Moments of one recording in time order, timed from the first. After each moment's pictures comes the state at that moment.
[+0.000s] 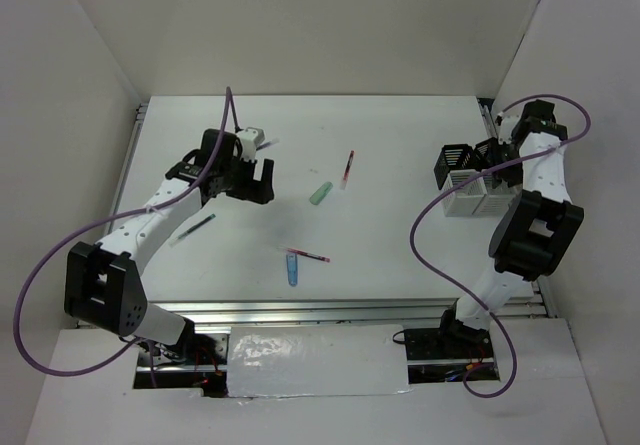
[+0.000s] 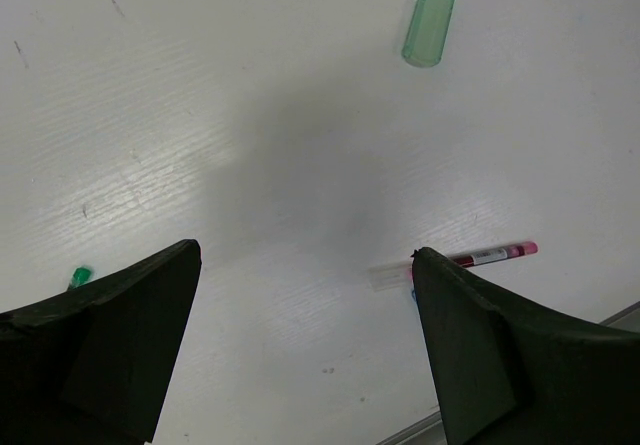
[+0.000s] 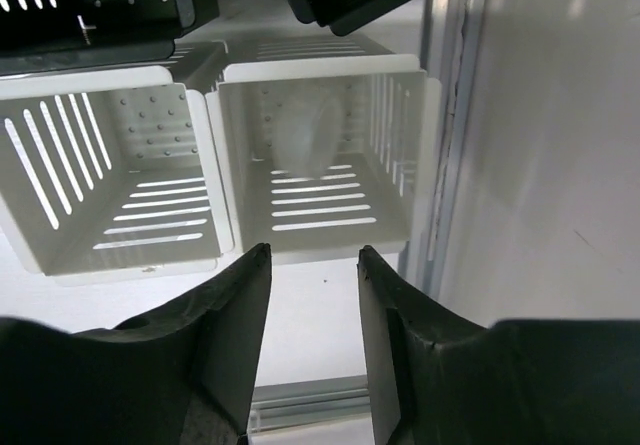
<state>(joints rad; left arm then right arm) -0.31 1.45 1.15 -0.52 0.19 -0.08 -0.41 1.78 1.60 -0.95 -0.01 -0.41</state>
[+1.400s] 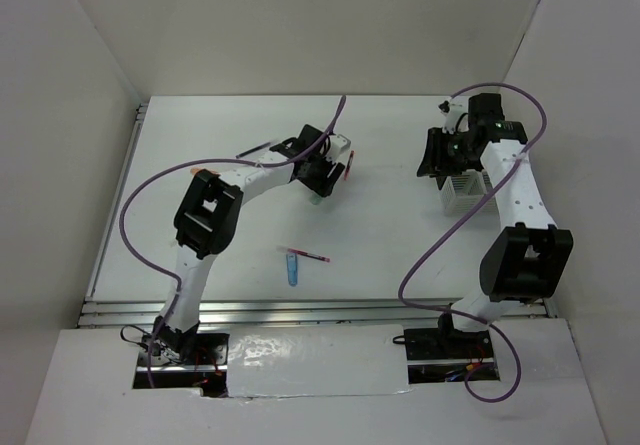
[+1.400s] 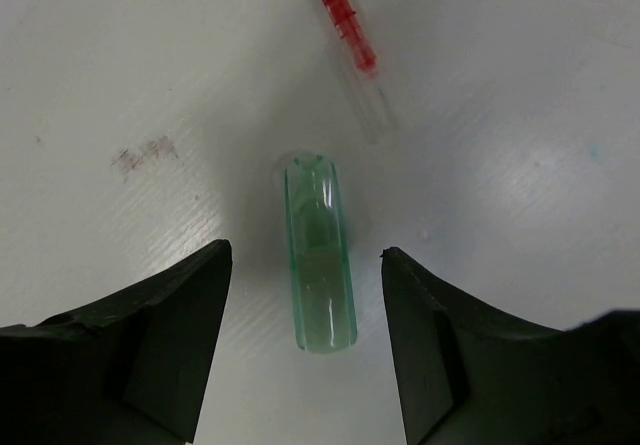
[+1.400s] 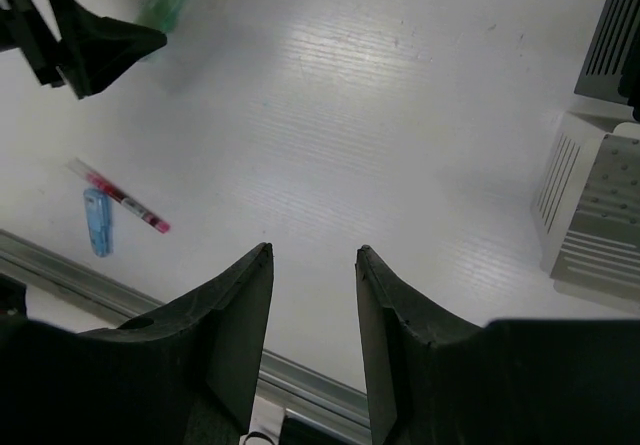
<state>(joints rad) -0.56 2.19 1.72 -0.42 0.13 0.09 -0.09 1.57 1.50 -0.96 -0.42 -0.06</state>
